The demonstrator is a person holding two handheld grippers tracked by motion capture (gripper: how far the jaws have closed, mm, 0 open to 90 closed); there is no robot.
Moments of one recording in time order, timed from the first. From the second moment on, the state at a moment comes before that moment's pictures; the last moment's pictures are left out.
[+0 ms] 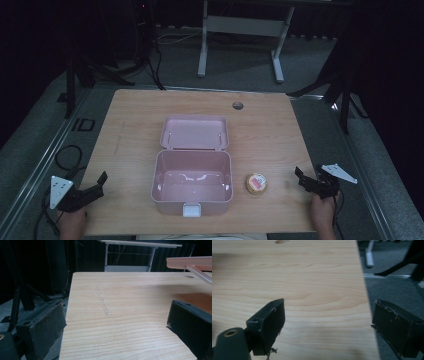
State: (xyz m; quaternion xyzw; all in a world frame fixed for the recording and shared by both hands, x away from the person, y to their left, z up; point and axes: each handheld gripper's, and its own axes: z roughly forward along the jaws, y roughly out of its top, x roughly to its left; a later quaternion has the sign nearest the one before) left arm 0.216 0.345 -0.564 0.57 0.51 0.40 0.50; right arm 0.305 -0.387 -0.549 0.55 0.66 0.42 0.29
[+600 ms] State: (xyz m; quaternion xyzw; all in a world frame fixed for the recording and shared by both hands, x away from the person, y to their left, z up) left arm 0.216 0.347 -0.564 0.57 0.52 0.39 0.50; right arm 0.322 -0.372 -0.536 0.51 0.75 0.37 0.21
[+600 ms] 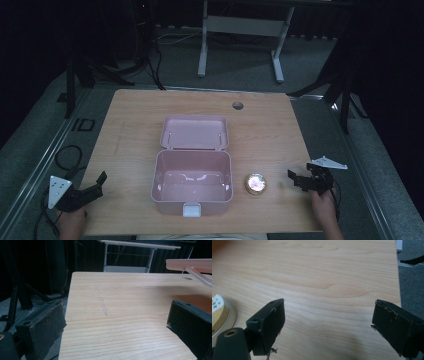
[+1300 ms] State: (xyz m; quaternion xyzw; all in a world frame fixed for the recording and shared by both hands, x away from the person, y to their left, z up) left arm 0.215 0.348 -0.564 0.57 0.51 0.39 0.51; right arm 0.334 -0.361 -0.499 0.43 0.88 0.17 0.08
